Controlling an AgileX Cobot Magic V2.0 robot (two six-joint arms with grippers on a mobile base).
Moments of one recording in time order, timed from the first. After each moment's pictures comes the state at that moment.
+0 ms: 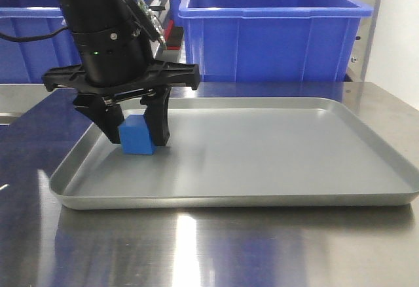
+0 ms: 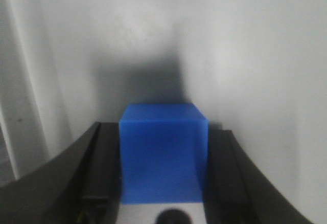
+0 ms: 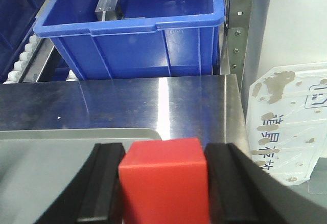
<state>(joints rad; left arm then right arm) -0.64 1.85 -1.35 0.01 0.85 -0.45 0.05 0.78 -0.74 0.30 0.36 -0.10</state>
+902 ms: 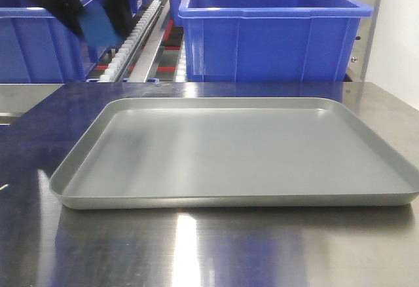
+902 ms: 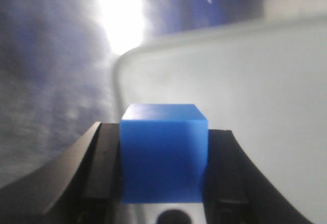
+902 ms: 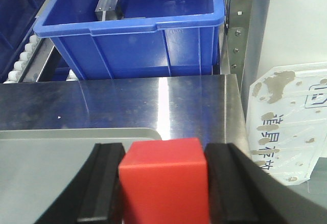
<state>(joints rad) -0.56 1.58 -1.40 0.16 0.85 -0.45 0.05 0.78 -0.74 0.30 0.36 -0.10</state>
